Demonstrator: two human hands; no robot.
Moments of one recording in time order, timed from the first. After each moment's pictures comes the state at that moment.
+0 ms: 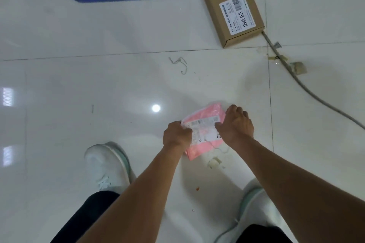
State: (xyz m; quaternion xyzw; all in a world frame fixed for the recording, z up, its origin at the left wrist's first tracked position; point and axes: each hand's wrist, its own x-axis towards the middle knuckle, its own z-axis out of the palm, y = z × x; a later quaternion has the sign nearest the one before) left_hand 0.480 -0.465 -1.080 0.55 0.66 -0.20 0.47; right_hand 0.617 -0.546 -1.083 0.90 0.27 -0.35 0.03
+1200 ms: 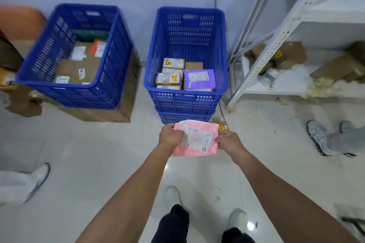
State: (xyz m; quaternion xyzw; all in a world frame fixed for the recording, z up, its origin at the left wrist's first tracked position) left_hand 0.413 -0.209 -0.391 0.48 0.63 0.05 0.61; right_hand 0.579 -0.338 -0.385 0.79 0.06 -0.48 -0.37
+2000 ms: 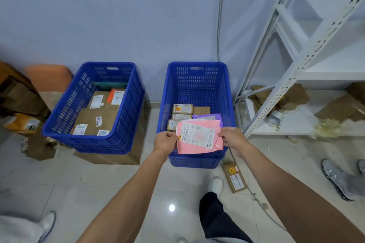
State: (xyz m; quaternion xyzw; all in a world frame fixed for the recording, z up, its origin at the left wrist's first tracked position) left_hand 0.442 -0.057 -0.293 0.53 0.62 0.12 0.57; right_hand 0.652 -0.176 -0.290 0.77 0.09 -0.46 -0.44
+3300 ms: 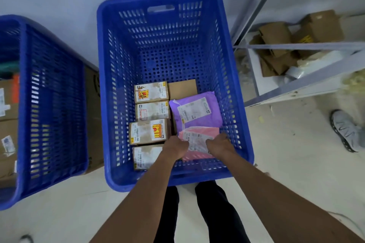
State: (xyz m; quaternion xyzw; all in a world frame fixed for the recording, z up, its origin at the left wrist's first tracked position) left_hand 0.646 0.074 -0.563 0.62 0.53 -0.31 0.49; right_hand 0.757 -0.039 -0.574 0.86 0.01 -0.51 -0.08
